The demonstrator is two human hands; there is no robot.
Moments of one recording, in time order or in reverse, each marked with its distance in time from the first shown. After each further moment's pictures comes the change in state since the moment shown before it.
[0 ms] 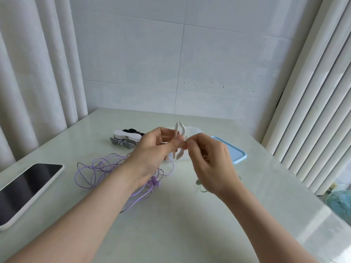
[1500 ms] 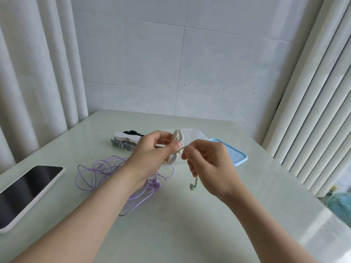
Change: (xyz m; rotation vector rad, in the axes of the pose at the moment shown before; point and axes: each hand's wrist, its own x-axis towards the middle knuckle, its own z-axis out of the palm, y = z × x) left_hand 0.006 -0.008 -0.011 0.153 0.071 0.025; right_hand -0.001 -0.004 -0.001 0.187 -0.105 0.094
